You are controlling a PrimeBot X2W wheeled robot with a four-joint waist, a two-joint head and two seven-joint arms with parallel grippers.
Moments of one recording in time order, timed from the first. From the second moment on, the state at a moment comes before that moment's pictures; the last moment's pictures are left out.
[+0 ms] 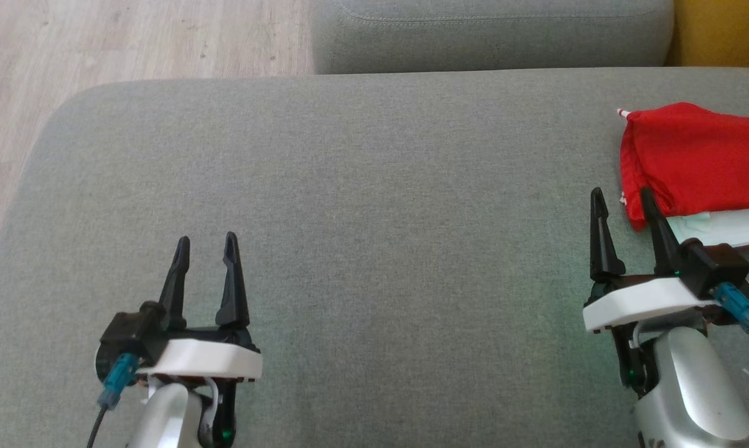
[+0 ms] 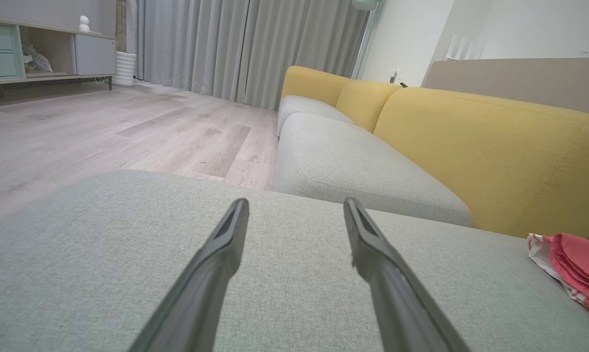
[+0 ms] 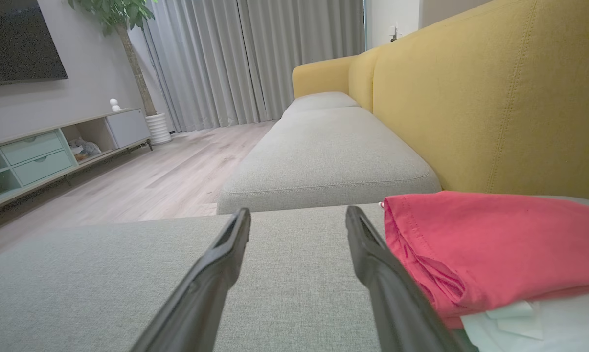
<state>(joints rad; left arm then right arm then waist) -0.18 0.04 -0.15 0.34 -0.33 -0.06 -0.26 -0.25 -0.05 -0.01 0.42 0.14 0.13 -0.25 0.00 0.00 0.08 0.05</state>
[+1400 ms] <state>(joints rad) -0.12 0.04 -0.12 0.43 -0.53 -0.06 -0.21 -0.18 -0.04 -0.01 0.47 0.30 0.13 -0.20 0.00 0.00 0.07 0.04</state>
